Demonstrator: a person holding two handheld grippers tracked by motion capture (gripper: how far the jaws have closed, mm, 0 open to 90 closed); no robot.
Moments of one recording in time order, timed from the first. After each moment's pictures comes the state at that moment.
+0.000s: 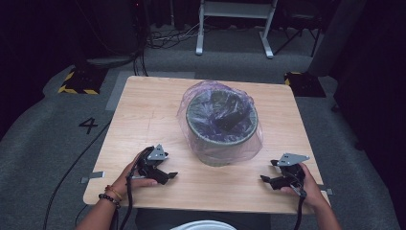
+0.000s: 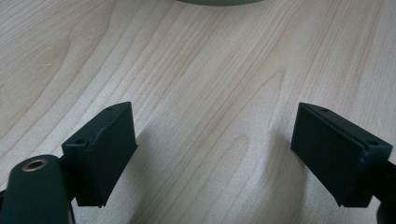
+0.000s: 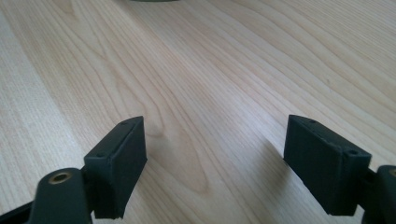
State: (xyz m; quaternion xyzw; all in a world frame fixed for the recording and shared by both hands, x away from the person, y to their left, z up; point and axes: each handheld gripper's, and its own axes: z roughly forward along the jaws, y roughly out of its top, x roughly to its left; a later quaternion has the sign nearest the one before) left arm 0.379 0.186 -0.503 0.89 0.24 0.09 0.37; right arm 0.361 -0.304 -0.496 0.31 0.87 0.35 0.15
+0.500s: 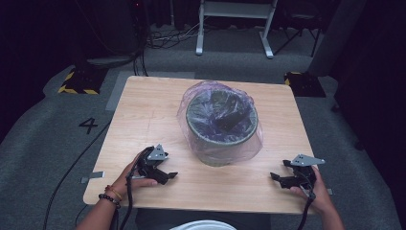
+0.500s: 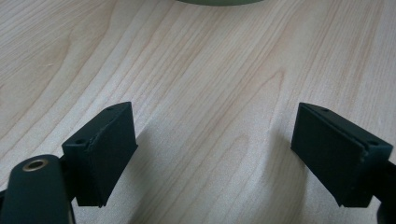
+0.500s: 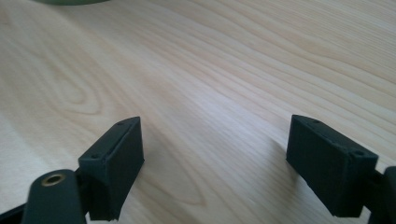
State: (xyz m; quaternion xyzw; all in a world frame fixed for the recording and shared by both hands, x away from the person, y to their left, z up) left arm 0.379 0.186 -0.503 0.89 0.24 0.10 0.37; right arm 0.356 -0.340 -0.503 0.39 0.83 0.37 0.17
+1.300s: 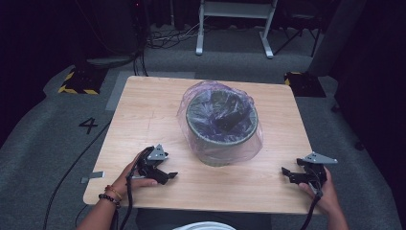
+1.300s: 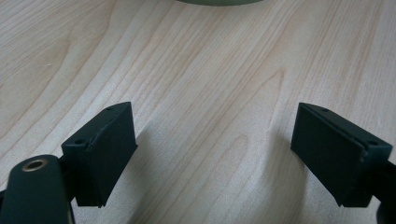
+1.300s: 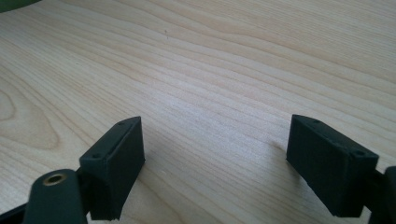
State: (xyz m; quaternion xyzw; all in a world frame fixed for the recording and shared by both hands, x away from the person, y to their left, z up) left arm 0.379 0.186 -0.503 0.89 0.24 0.09 0.37; right arm 0.360 -0.372 -0.503 0.46 0.79 0.35 0.21
